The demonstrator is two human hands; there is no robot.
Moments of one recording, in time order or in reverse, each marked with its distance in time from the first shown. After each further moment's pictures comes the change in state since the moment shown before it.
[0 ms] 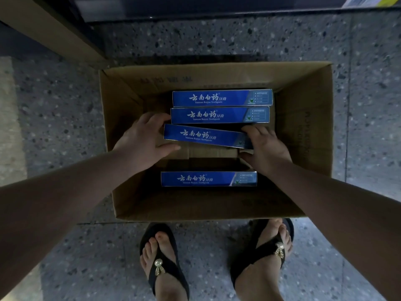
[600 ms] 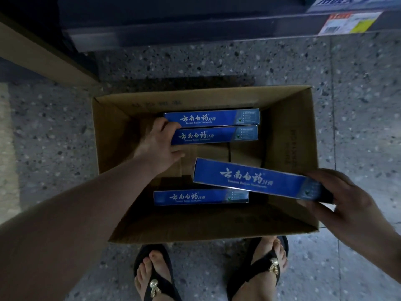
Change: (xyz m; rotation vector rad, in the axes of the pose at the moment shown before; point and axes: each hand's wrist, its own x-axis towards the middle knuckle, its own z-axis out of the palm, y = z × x) left_hand 0.047 0.023 0.021 0.025 -0.002 -0.001; right_hand -0.116 0.054 -0.071 0.282 0.200 -0.087
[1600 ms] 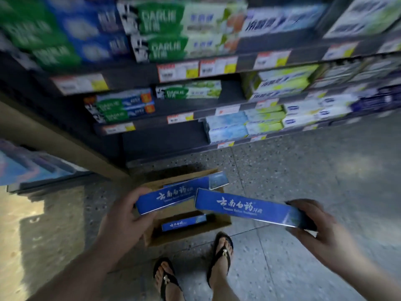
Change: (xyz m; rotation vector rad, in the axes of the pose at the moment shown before) left_hand -0.351 0.117 -0.321 -0.486 0.253 0.201; right_hand -0.242 -0.222 -0.303 0.026 0.338 -0.025
